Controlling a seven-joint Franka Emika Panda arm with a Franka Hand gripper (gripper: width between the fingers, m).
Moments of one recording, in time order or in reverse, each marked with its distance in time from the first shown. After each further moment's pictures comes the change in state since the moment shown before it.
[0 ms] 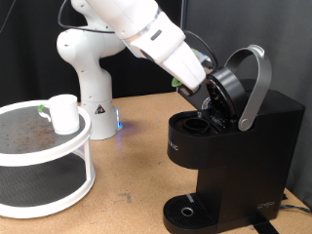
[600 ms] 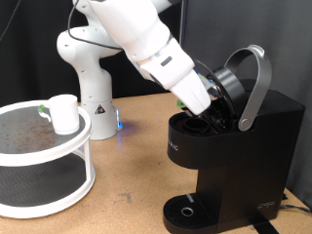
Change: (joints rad) arm 0.000 0.073 0.035 -0.027 -0.001 0.087 0.000
